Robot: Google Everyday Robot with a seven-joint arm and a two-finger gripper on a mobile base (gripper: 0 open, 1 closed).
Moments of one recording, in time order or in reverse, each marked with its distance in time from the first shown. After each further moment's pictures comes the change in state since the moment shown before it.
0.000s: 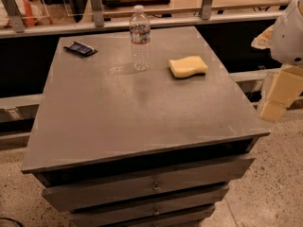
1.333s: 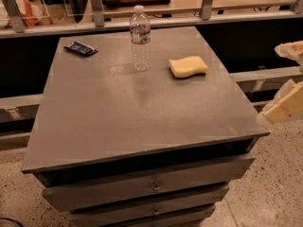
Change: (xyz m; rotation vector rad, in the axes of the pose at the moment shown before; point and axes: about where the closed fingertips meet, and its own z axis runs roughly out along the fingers) arm 0.036 -0.026 0.022 0.124 -0.403 0.204
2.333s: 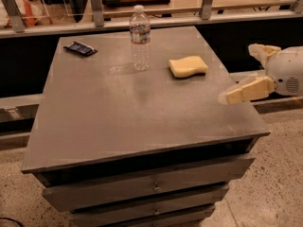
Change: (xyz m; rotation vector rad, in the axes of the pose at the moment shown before) arm -0.036 -0.032 0.060 0.043 -0.410 0.170
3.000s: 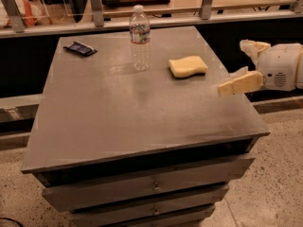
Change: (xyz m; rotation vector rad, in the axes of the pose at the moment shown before) arm -0.012 -0.009 0.026 -0.022 -0.089 0.017
